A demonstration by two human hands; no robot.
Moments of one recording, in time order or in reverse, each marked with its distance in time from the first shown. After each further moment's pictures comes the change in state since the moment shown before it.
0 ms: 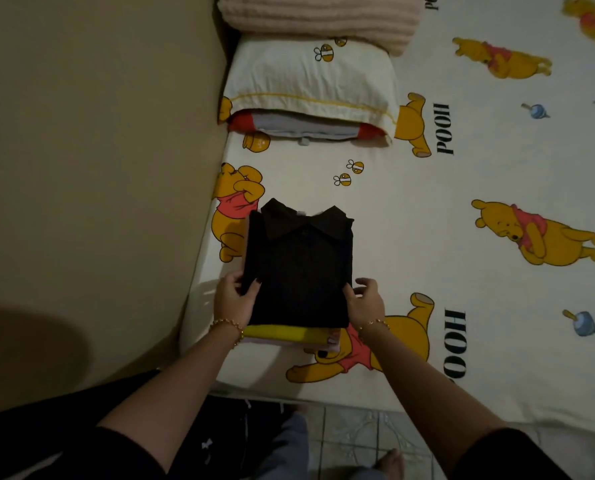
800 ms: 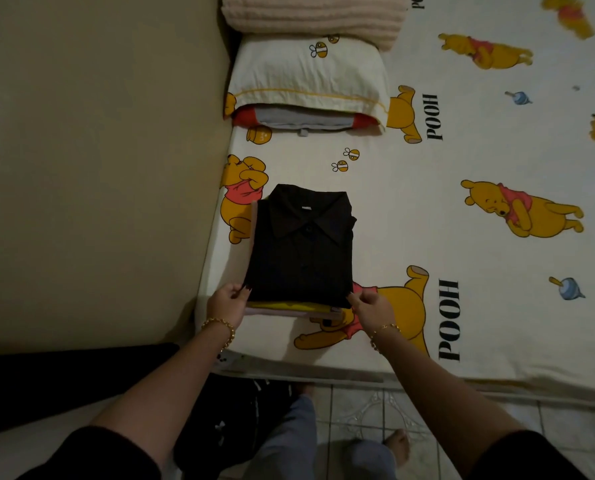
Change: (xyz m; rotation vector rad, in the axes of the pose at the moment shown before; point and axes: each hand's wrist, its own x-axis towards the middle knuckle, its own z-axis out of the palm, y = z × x) left_hand -0.048 -0.032 -0.038 0.137 -0.051 -0.056; right_hand -0.057 0.049 -0.010 -0.006 -0.038 -0.048
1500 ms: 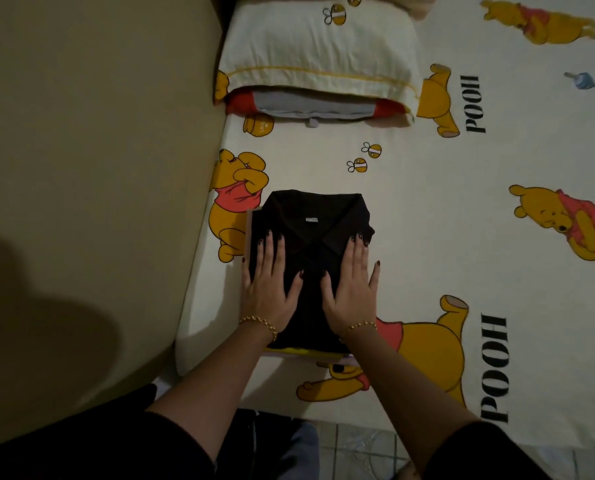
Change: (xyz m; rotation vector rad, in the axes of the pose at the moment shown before) left_hand 0.083 0.033 0.083 0.638 0.125 0.619; right_hand 0.090 -0.038 0.069 -0.555 0.237 -0.540
